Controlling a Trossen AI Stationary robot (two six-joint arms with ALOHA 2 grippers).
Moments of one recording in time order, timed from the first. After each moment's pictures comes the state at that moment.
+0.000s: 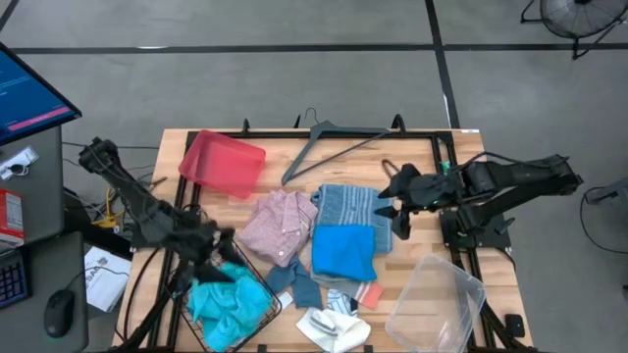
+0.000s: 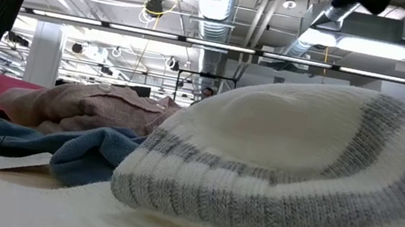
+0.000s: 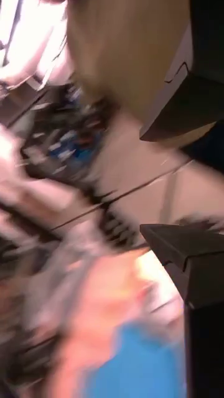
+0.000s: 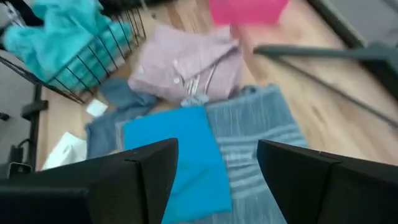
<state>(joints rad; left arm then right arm) -0.72 0.80 0.62 0.15 -0.32 -0.57 0.23 1.12 1.20 -0.88 0.30 0.44</state>
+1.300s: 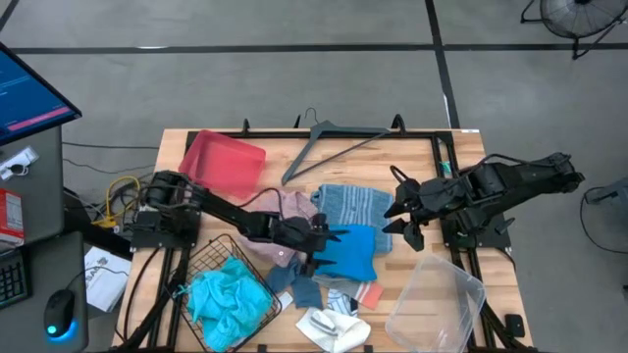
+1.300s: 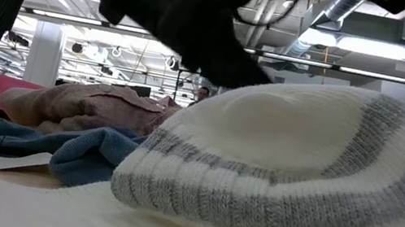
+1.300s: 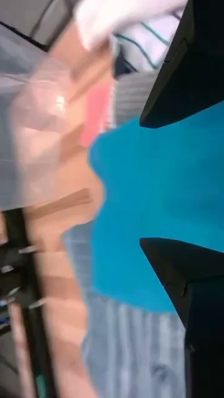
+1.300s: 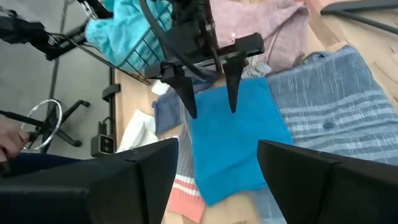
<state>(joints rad) -0.19 1.88 0.96 0.46 -0.02 0.10 0.29 1.05 1.19 -0.88 0.11 0.59</state>
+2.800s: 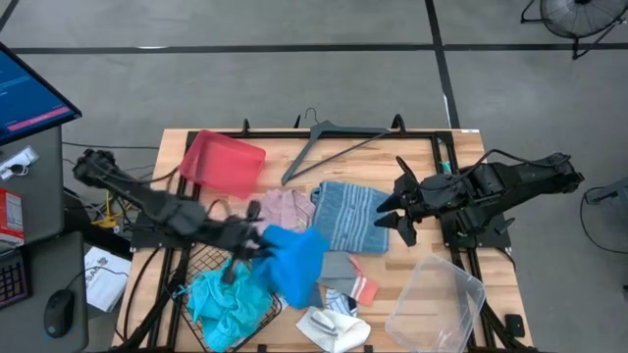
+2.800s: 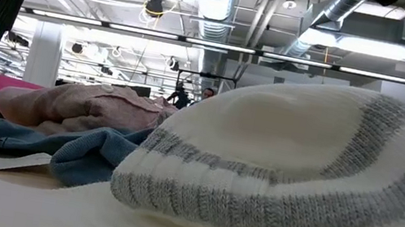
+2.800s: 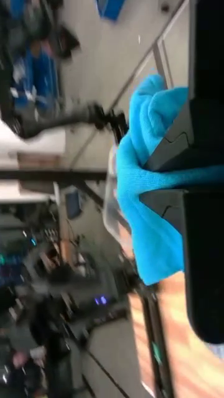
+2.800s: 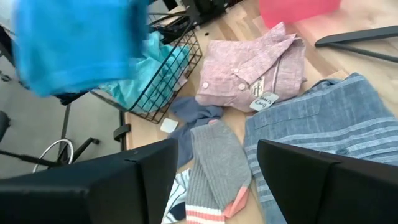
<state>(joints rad) -0.53 1.09 0.96 0.05 -0.26 0.01 0.28 1.06 1.19 -0.75 0.18 0.65</state>
